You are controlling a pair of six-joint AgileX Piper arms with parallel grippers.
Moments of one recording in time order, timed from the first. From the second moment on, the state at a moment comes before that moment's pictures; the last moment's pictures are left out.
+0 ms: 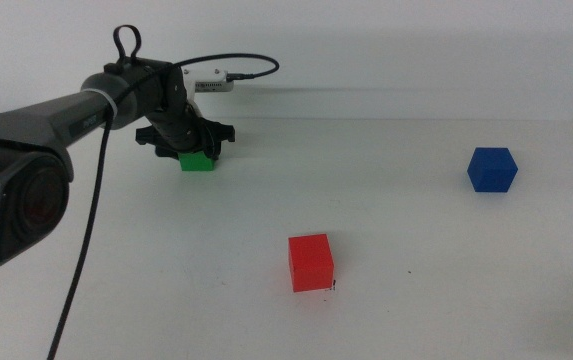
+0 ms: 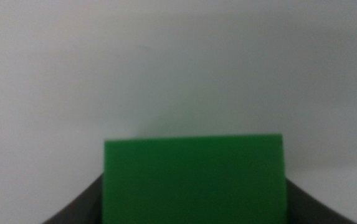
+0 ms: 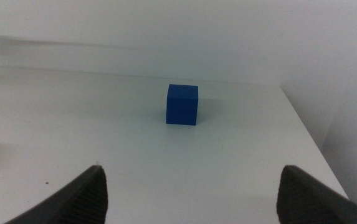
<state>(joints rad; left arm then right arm) -0.22 2.40 -1.97 0.00 0.73 -0.20 0.02 0.00 0.00 -0.03 0.25 -0.04</state>
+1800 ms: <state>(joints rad) -0.86 1.97 -1.41 0.40 0.80 -1.17 0.02 0.00 0.00 -0.03 0.25 -0.04</state>
